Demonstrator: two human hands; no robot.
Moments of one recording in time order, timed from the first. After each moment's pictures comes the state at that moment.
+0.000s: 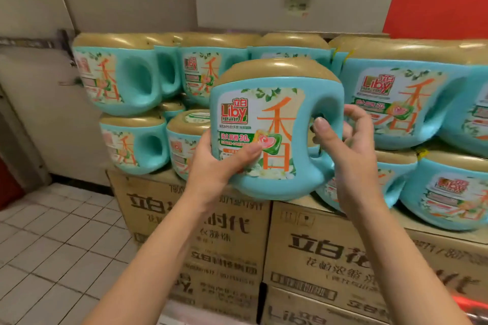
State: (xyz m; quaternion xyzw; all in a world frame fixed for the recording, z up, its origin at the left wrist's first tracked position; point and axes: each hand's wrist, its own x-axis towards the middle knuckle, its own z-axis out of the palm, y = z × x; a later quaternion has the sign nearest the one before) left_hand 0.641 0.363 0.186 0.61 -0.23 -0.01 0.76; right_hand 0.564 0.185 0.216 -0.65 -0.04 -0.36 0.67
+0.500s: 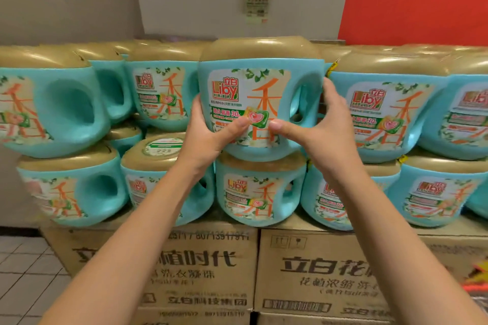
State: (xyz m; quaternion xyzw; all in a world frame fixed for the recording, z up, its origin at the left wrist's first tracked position) left_hand 0.772 0.313 0.221 0.62 -0.33 0.01 0.71; right_hand 0.639 0.167 0.259 -0.79 0.10 -0.41 0.44
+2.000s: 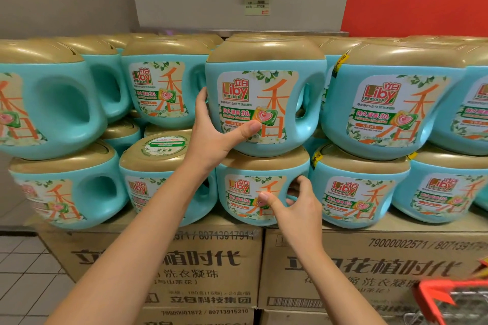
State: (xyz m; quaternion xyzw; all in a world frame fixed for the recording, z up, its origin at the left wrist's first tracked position) left_hand 0.789 0.306 0.212 0.66 -0.33 0.02 0.68; right_hand 0.654 0.193 0.104 -0.78 0.25 -0.38 0.43
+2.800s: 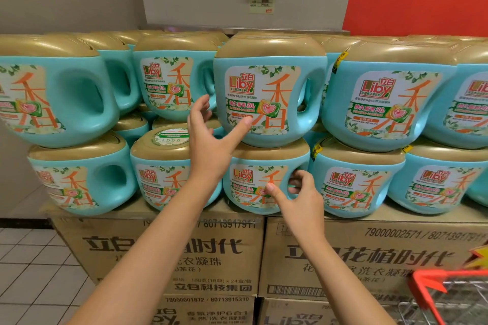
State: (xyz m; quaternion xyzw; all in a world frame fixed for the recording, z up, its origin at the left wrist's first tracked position) left_hand 0.750 0.321 0.199 0.66 -0.24 0.10 0.70; right_hand 0.642 0.197 0.108 -0.80 0.27 -0.35 0.41
